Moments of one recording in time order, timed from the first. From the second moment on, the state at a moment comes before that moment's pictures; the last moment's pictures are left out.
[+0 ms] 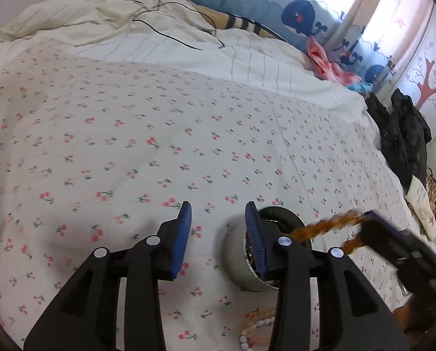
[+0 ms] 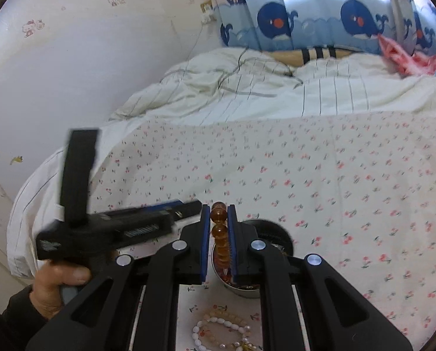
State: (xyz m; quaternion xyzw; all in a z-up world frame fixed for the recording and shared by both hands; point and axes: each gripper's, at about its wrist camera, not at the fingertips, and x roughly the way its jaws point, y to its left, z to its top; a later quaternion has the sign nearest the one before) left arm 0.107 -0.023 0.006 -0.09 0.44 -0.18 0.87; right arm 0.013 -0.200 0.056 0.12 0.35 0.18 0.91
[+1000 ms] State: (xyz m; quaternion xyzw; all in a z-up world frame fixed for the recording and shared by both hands) left arm 0.076 -0.055 0.015 0.06 0.41 -0.15 0.90; right arm 0.026 -0.203 0.013 0.08 0.41 0.09 0.91
